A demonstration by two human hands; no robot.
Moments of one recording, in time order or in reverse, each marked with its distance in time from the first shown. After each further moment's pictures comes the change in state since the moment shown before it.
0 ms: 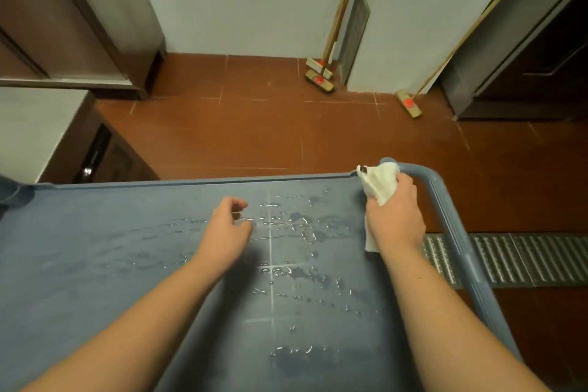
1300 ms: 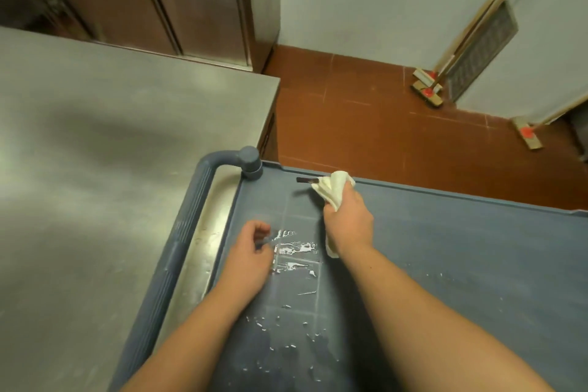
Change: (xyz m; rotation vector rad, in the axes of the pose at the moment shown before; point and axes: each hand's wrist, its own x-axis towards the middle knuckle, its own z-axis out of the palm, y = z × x) left_hand -0.022 -0.237 -0.333 -0.146 0.134 -0.106; right_hand -0.267 -0.329 0.290 -0.005 -0.386 -0.272
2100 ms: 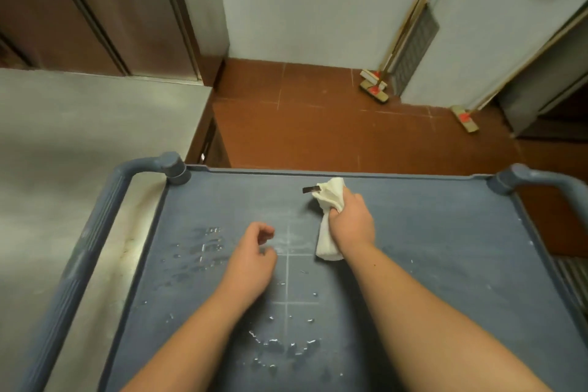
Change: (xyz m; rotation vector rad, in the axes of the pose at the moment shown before) left_hand -0.048 0.058 0.129 0.018 -0.142 0.114; right_hand -0.003 0.134 -0.108 0.054 0.090 0.048
